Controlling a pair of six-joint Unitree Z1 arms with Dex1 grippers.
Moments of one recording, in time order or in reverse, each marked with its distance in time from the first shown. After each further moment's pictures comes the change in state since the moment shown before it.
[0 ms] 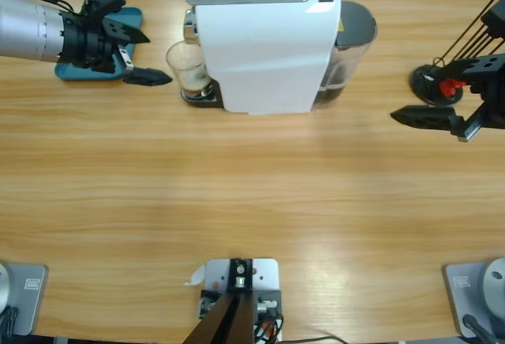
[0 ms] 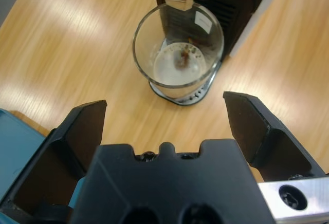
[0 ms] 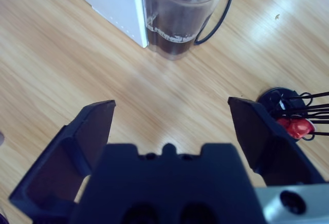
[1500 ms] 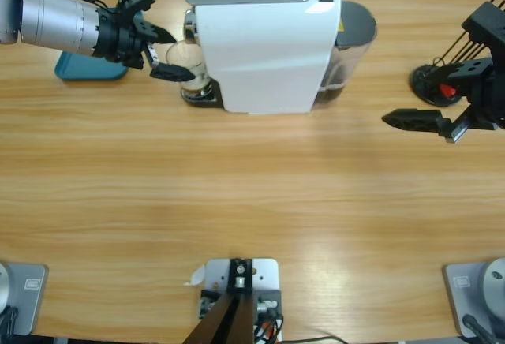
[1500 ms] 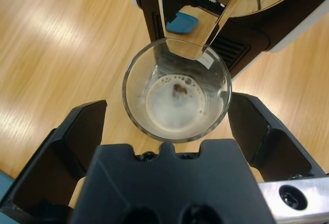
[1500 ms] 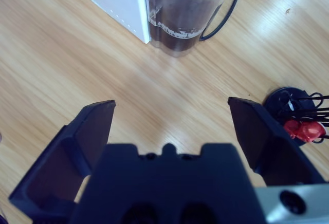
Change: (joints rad) arm 0 0.003 0.144 -0.084 -0.044 -0.122 0.000; arm 1 0.000 0.039 0.007 -0.021 0.012 0.000
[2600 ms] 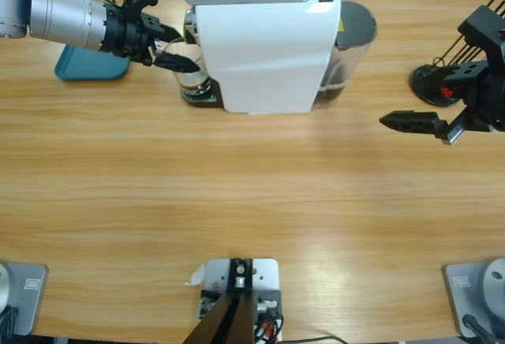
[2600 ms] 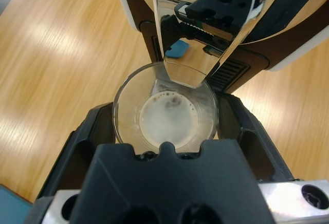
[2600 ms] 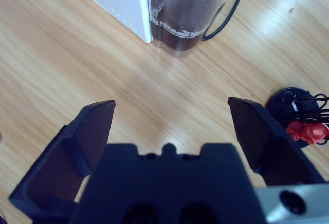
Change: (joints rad) arm 0 -0.009 0.025 -0.035 -0.008 -0.014 0.026; arm 1 0.000 0.004 0.015 -0.019 0.007 0.000
